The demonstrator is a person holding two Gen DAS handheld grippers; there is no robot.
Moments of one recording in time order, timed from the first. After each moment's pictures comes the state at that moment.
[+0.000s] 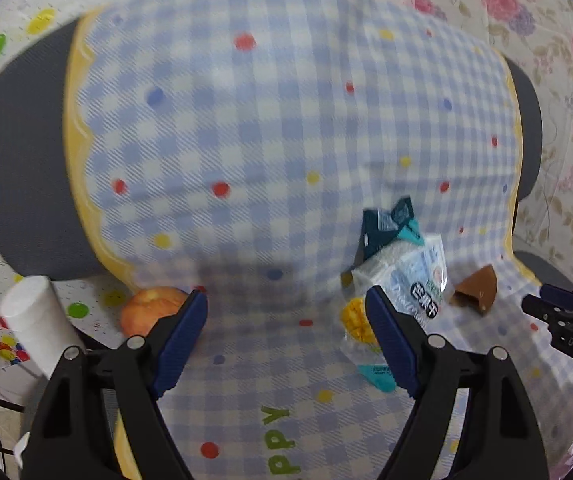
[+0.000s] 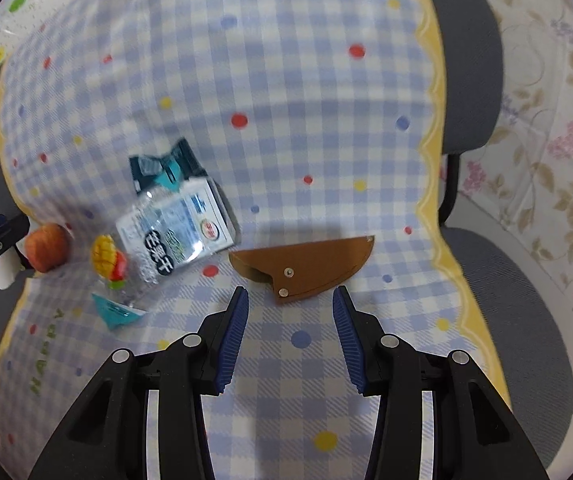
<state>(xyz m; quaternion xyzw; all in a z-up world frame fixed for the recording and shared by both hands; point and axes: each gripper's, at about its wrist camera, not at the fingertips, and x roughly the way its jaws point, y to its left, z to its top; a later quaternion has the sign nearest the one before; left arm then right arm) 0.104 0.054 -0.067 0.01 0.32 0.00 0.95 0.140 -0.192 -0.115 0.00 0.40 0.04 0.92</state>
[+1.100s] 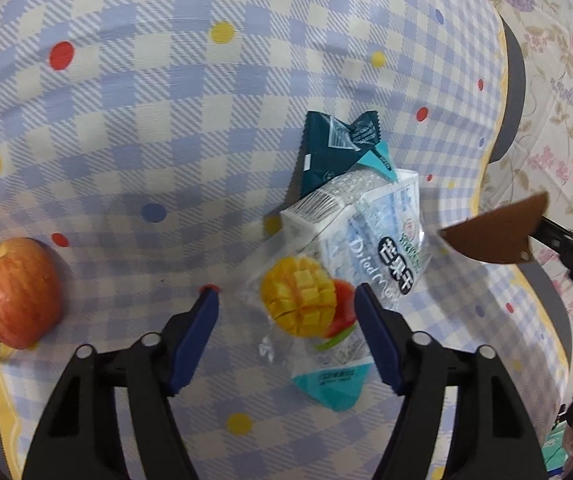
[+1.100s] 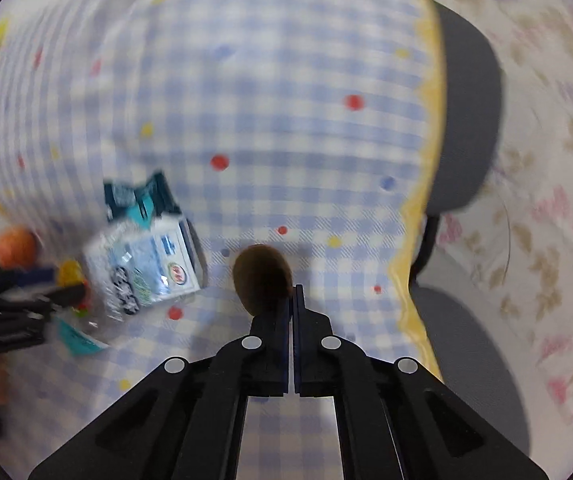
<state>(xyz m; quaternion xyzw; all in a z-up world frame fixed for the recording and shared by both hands) 0.168 0.035 -0.134 -0.06 0.41 -0.13 0.90 0.144 -0.185 -0.077 -0.05 0.35 0.01 0.94</state>
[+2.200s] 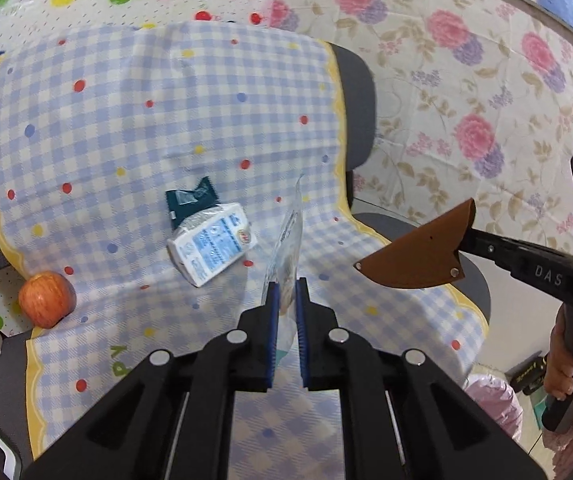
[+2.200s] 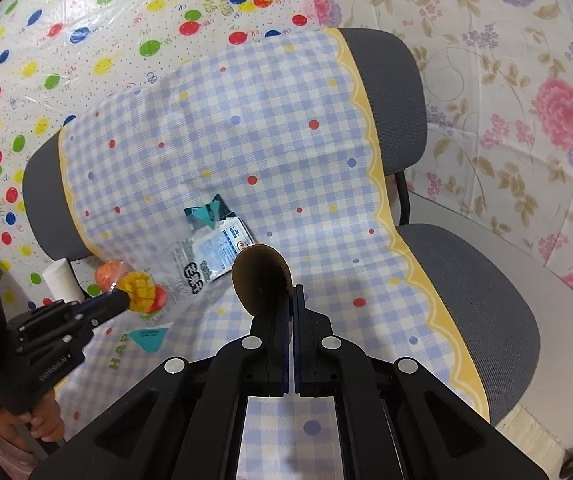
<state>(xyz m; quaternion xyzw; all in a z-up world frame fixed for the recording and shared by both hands) -0.003 -0.039 -0.041 0.01 0.30 -0.22 0.93 -0.005 -0.231 -0.038 0.08 0.31 0.05 0.95</state>
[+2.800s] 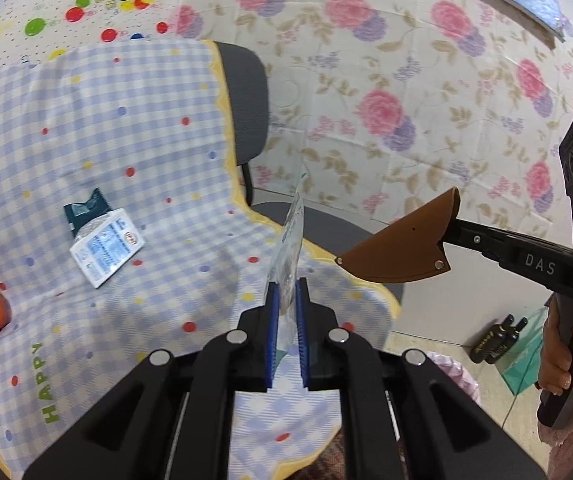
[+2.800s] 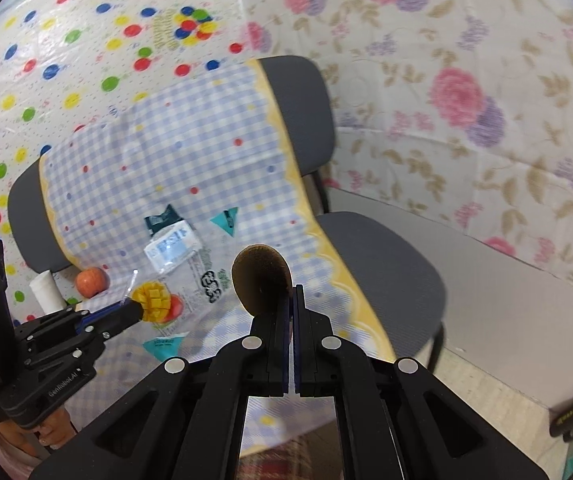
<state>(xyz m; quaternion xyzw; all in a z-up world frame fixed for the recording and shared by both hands) -0.063 -0.117 -0.036 0.03 0.28 -0.33 0.90 -0.108 -0.292 -0.023 0.11 0.29 -0.05 0.95</state>
